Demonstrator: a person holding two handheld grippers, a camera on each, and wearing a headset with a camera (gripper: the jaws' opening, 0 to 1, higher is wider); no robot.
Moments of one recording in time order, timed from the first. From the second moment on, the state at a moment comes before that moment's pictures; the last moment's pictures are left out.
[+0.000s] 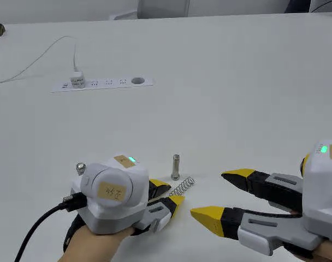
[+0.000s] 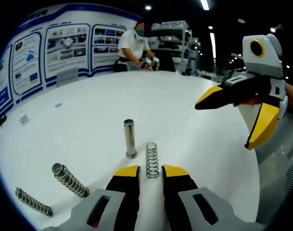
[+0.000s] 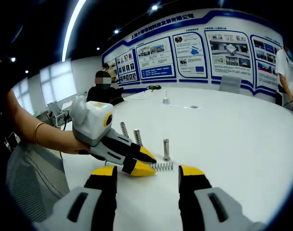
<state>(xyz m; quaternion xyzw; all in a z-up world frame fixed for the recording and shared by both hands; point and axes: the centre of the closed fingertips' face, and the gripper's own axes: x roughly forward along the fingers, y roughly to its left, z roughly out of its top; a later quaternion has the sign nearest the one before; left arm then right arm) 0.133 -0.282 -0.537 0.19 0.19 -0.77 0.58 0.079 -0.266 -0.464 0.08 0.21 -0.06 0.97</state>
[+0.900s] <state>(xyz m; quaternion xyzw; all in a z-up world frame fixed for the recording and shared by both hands) 0.127 -0.273 -0.512 0.20 0.15 -0.79 0.56 0.075 -0.277 -0.459 0.12 0.20 -0.08 0.97</state>
